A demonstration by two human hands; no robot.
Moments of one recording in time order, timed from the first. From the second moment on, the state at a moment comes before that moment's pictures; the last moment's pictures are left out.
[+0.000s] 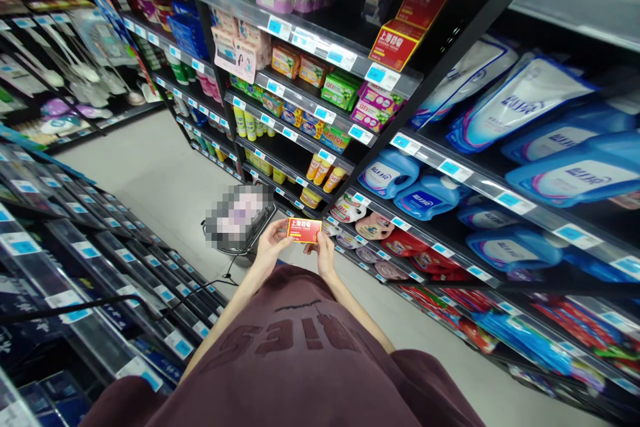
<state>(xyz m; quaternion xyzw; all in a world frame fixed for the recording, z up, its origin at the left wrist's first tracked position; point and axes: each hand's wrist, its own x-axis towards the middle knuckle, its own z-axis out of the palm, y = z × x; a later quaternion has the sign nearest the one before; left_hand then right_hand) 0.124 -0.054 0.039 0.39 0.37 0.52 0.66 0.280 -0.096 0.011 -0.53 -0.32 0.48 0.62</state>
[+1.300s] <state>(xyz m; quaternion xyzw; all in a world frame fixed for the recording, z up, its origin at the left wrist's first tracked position) 0.131 -0.070 0.046 0.66 0.42 0.52 0.36 0.276 -0.100 0.021 -0.45 -0.30 0.61 0.59</state>
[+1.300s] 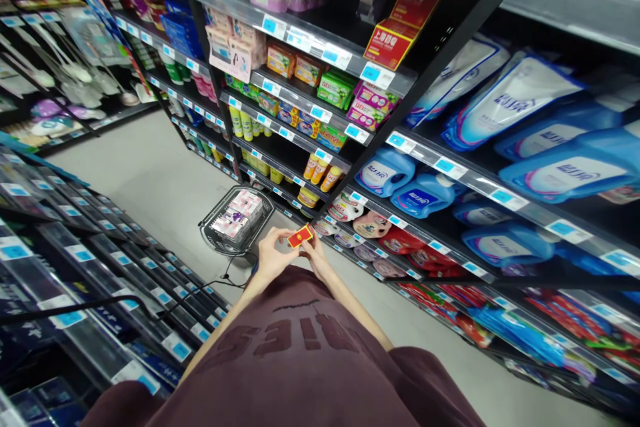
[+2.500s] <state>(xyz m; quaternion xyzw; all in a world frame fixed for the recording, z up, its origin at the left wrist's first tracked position) 0.129 -0.071 0.057 0.78 0.27 0.46 0.33 0.294 -0.103 0.009 -0.22 -0.17 0.82 0.51</state>
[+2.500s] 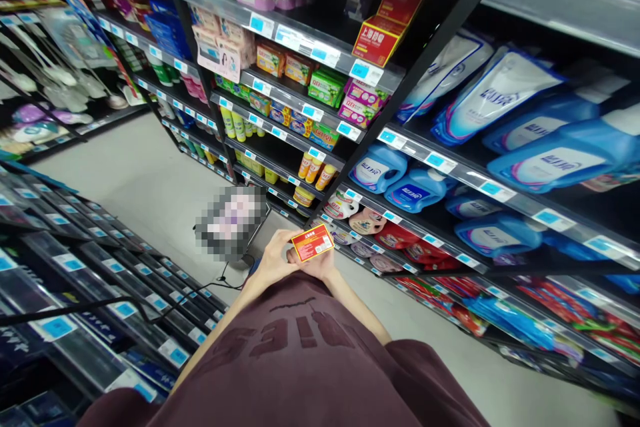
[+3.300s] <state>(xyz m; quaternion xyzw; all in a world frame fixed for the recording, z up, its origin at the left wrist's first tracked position) 0.127 -0.066 0.050 0.82 0.29 0.44 0.22 0.285 -0.105 0.034 -0.25 -0.16 0.80 0.52</state>
